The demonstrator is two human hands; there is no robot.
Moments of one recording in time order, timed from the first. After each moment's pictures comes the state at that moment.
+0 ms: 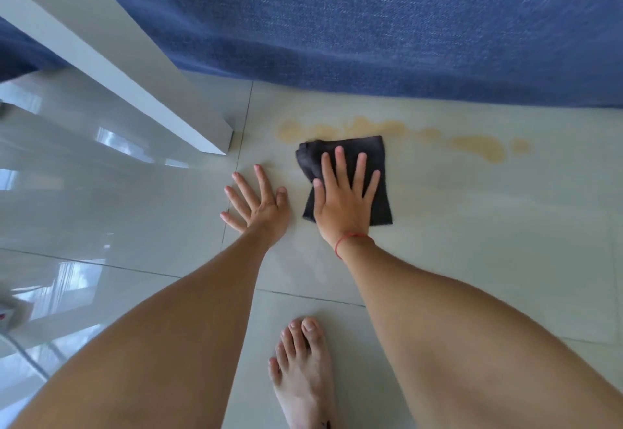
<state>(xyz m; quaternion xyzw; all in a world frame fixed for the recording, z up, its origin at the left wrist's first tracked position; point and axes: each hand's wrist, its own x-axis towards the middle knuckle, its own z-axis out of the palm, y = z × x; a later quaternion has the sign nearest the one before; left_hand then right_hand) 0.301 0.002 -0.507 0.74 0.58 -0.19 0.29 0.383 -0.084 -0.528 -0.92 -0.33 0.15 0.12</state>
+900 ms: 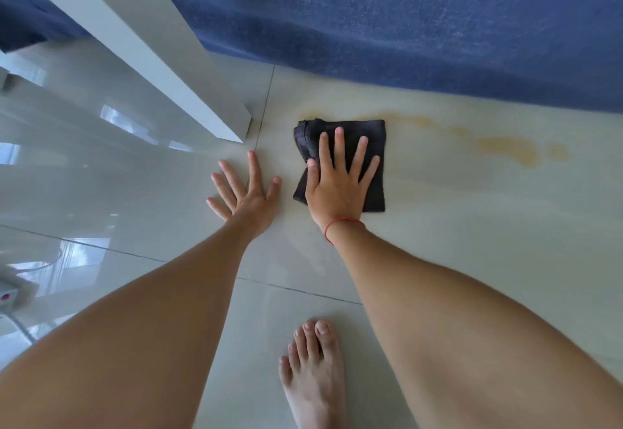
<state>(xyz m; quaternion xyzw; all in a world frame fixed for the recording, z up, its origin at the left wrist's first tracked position) 0.263 0.045 -0.510 0.75 0.56 -0.19 0.30 0.365 -0.033 -0.538 -0.93 -0.32 0.11 0.15</state>
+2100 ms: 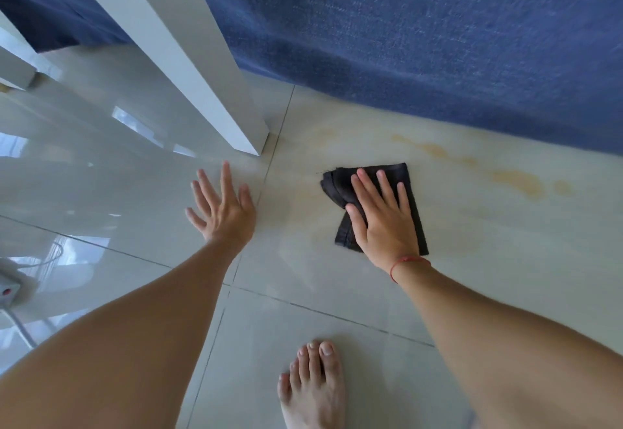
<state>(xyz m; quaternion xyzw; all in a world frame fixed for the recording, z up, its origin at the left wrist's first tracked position) 0.229 0.067 -0.505 0.72 0.63 -0.07 0.27 0.403 -0.103 -0.536 -0.86 -0.49 0.11 0.09</state>
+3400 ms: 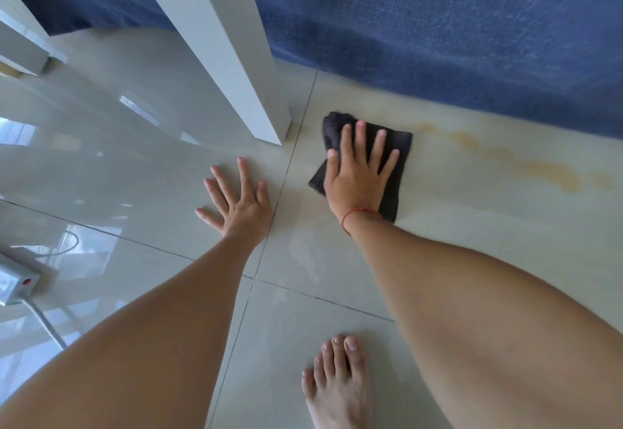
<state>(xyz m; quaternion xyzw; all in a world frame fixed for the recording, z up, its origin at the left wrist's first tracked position) 0.214 0.079 -0.518 0.71 0.64 -0.12 0.28 0.360 0.010 -0.535 -0.93 -0.33 0.10 0.13</state>
